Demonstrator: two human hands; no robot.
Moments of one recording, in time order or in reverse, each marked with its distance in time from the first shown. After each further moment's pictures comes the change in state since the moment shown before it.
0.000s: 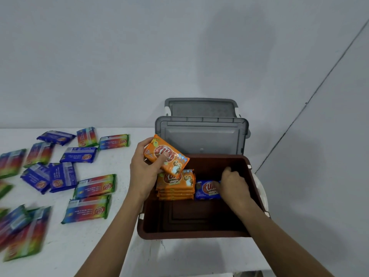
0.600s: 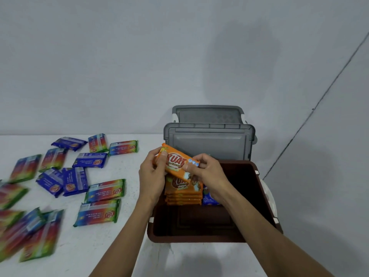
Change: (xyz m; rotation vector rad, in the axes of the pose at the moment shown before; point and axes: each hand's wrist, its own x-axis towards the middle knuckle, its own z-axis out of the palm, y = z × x) left_hand -0.001 -0.002 0.000 0.007 0.079 -0.011; right_hand -0.005 -0.074 -0.018 1.244 -0.310 -0.149
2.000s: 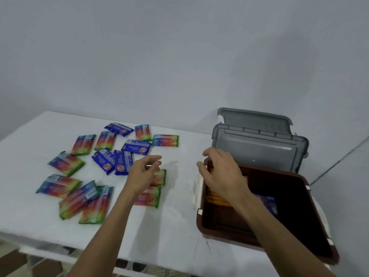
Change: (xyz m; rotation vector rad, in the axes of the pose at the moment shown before) left_hand 0.024 -0.019 -0.165 0.440 -0.064 -0.077; right_hand -0.020 -0.024 0.090 -1.046 0.054 -0.609
